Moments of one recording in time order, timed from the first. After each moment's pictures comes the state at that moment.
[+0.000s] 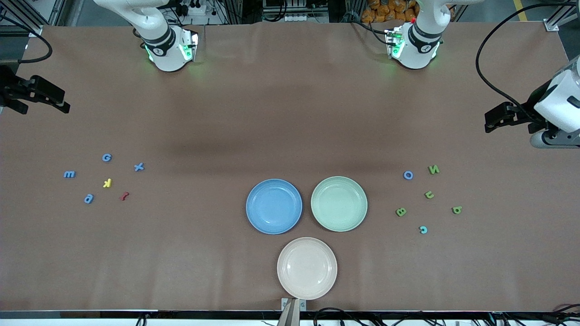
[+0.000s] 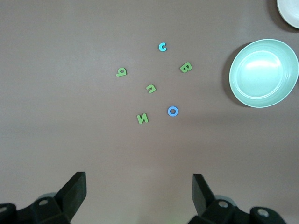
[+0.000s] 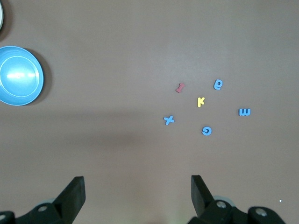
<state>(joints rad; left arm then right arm) -0.06 0.14 -0.05 -1.39 0.04 1.47 -0.06 0.03 0.01 -0.04 -1.46 0.02 1.44 0.00</state>
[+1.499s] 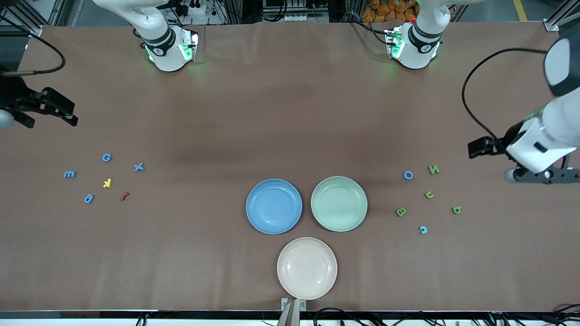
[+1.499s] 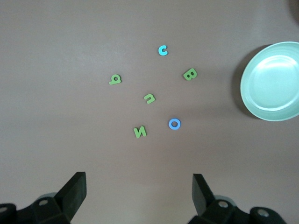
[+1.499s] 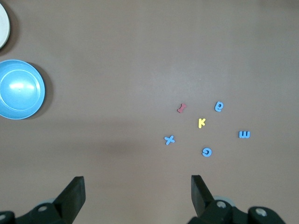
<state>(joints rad) -0.06 0.26 -0.05 -1.43 0.04 1.59 -0.06 0.08 0.02 -0.04 -1.49 -0.01 1.56 0.00</state>
